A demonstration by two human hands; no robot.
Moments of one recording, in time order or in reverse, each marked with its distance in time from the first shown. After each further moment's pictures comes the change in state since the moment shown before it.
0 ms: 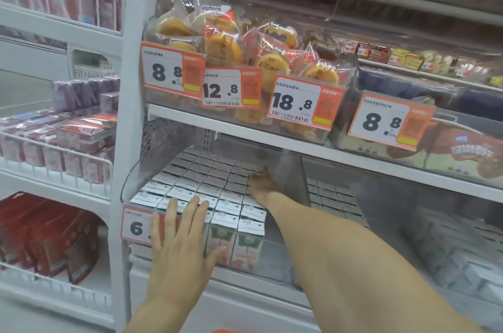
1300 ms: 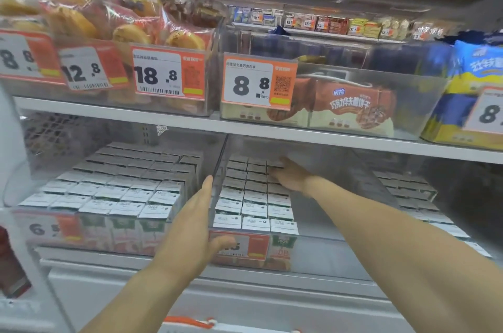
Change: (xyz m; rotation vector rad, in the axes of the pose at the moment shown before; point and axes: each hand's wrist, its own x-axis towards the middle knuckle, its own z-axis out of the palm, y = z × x) left_hand 0.015 0.174 -0.012 -0.534 -0.392 0.034; right_hand -0.064 0.135 -0.212 -0.159 -0.114 -0.040
